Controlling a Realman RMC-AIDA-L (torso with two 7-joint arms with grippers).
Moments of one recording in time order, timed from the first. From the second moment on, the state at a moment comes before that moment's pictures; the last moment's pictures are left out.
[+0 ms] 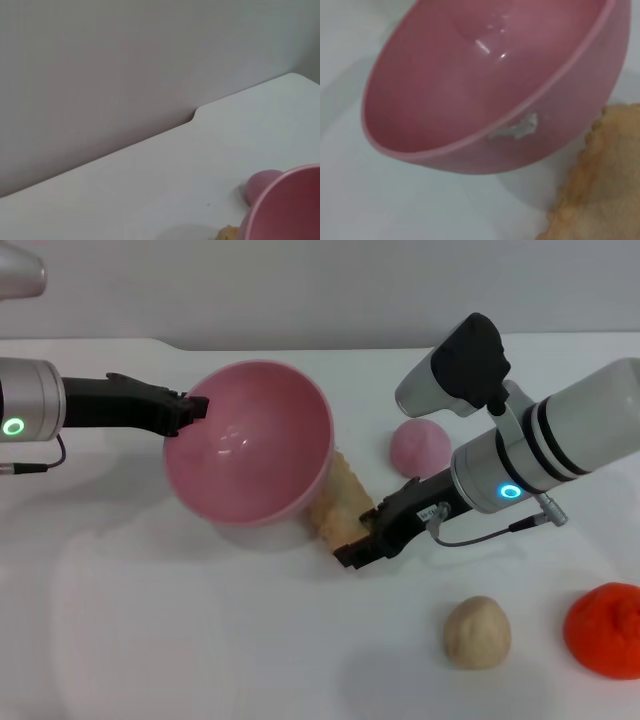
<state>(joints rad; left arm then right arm) -0.49 -2.06 1.06 1.10 2.13 1.22 -2.11 0.78 2.08 -1.54 -0.78 -2.14 -1.11 2.26</state>
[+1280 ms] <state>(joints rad) -0.48 -2.06 1.09 1.10 2.13 1.22 -2.11 0.72 2.08 -1.52 -0.80 -2.14 -1.06 2.28</state>
